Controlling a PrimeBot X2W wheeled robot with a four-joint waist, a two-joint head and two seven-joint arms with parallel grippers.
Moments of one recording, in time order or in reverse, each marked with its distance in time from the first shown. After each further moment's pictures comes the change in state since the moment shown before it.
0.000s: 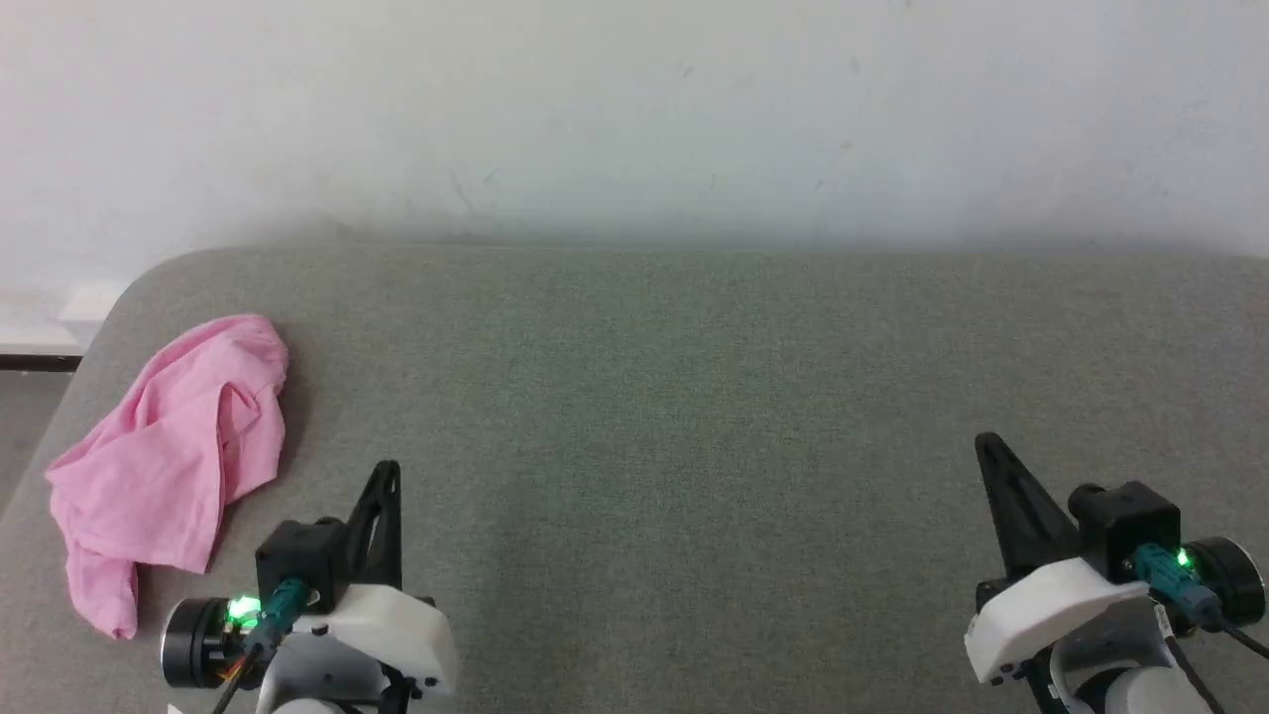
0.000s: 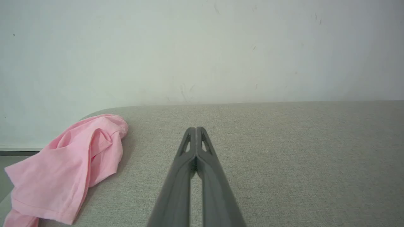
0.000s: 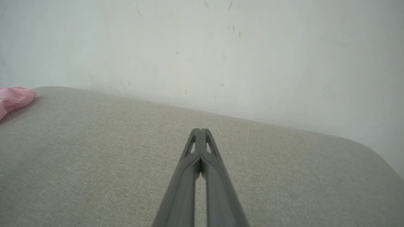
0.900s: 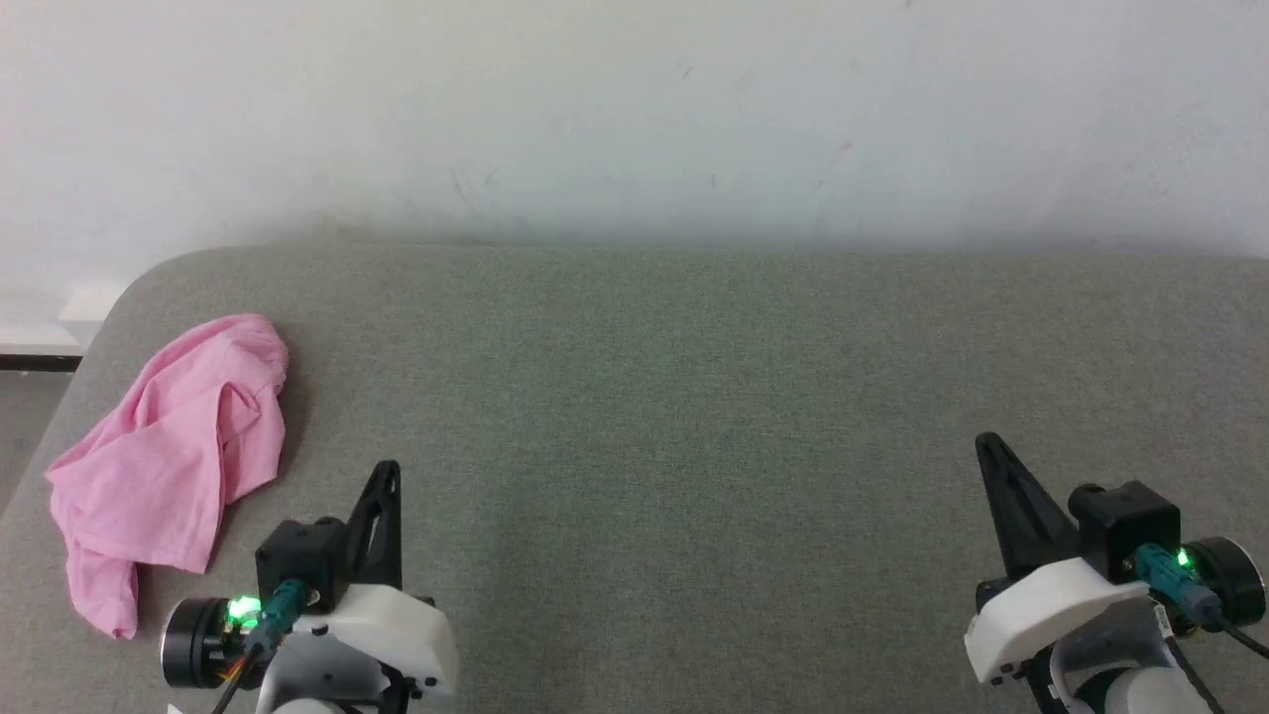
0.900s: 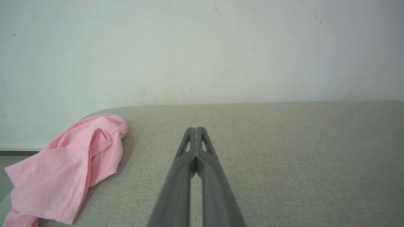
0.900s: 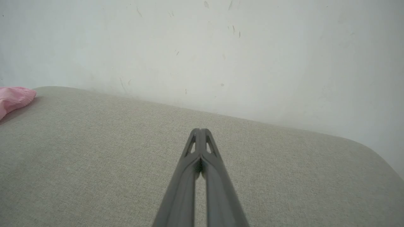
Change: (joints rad) left arm 0.000 0.000 0.000 0.000 0.000 0.000 0.000; right arm 0.000 0.000 0.000 0.000 0.000 0.000 0.000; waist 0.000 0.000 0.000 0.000
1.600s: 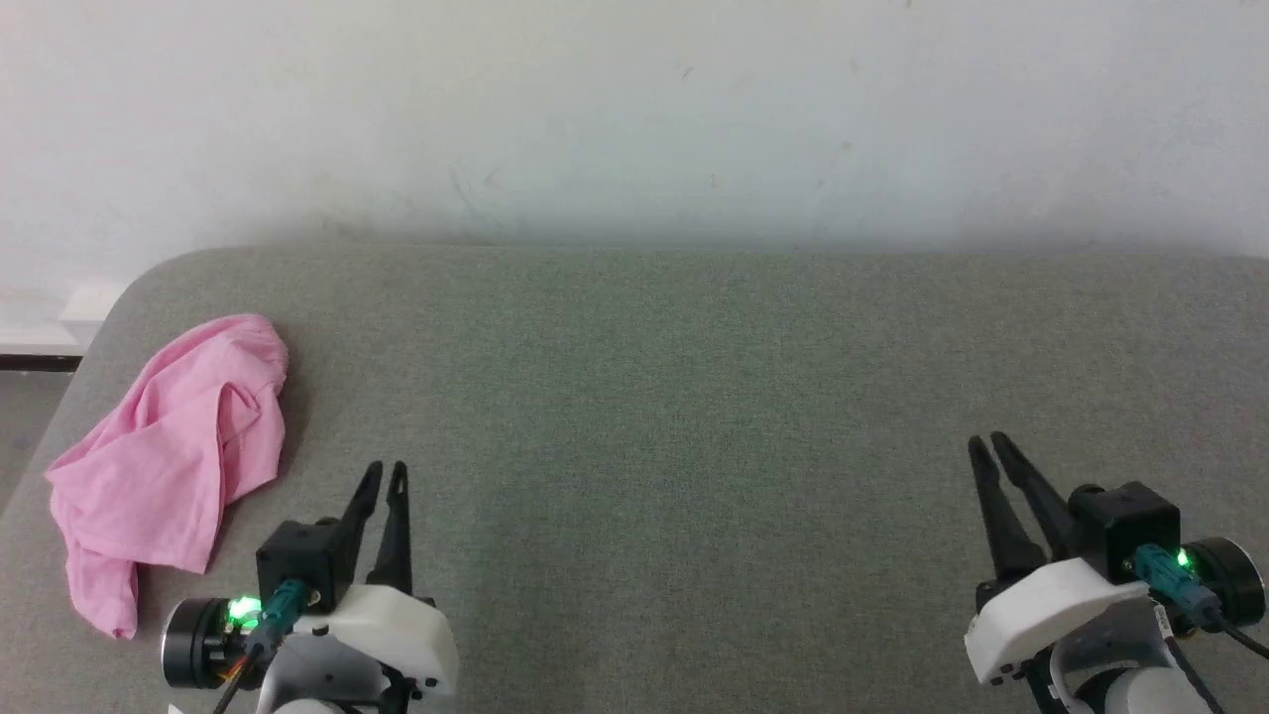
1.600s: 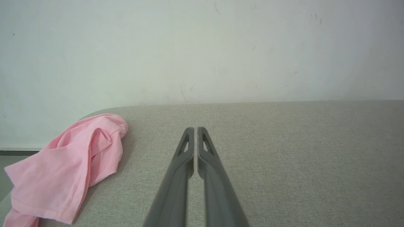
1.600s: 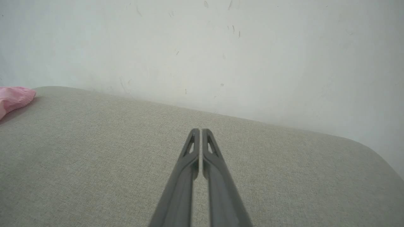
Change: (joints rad) left arm 0.000 0.001 -0.001 0.001 0.000 0.000 0.000; right arm 0.000 -0.001 0.000 0.001 0.000 0.000 0.000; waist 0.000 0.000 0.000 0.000
